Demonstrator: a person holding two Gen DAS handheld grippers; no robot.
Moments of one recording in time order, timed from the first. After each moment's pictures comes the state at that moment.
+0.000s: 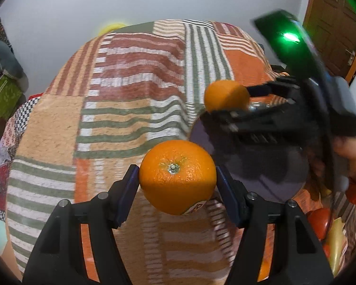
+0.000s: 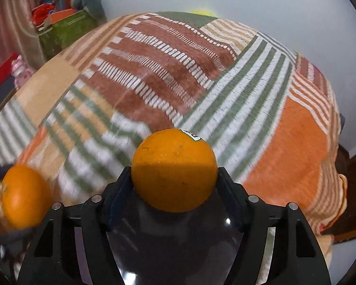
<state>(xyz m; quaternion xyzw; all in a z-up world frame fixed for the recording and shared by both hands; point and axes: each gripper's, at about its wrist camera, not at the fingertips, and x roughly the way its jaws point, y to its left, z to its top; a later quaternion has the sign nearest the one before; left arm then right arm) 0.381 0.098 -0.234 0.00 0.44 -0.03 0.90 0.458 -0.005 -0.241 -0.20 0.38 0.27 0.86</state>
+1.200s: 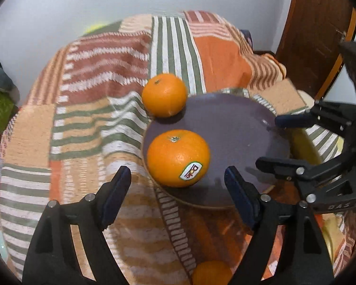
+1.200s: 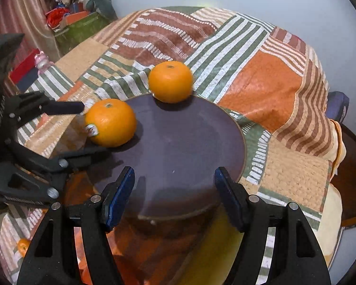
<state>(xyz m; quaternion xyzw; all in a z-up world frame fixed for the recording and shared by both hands) 0.375 0.045 -0.231 0.04 0.45 -0.05 0.89 0.388 -0.093 -0.254 -0.15 0.39 0.31 0.85</state>
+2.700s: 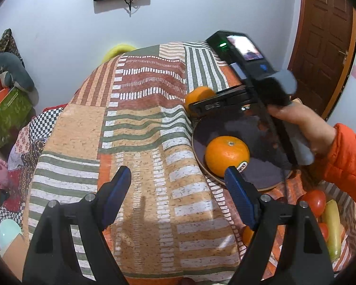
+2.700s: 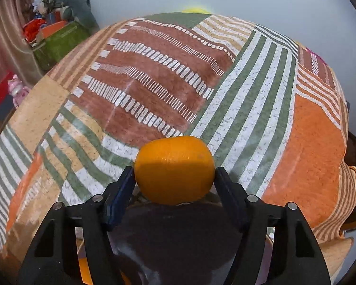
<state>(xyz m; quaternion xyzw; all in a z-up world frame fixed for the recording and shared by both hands) 0.317 0.106 -0.204 0.03 0.37 -0.02 0.93 0.494 0.010 -0.245 -0.13 0.39 0.28 0.87</state>
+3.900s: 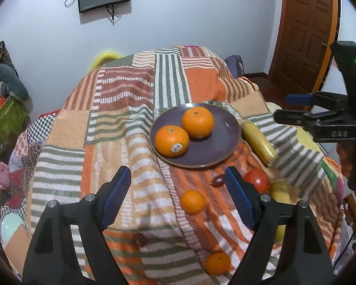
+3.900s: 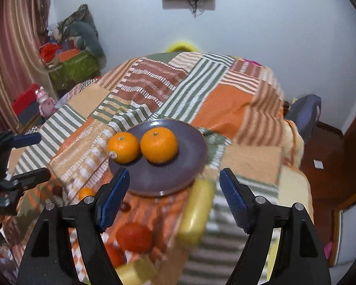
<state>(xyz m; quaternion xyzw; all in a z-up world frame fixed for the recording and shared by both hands) 0.237 0.035 -0.174 0.05 0.35 -0.06 0.93 0.305 -0.156 -0.186 -0.09 0.32 0.26 0.91</state>
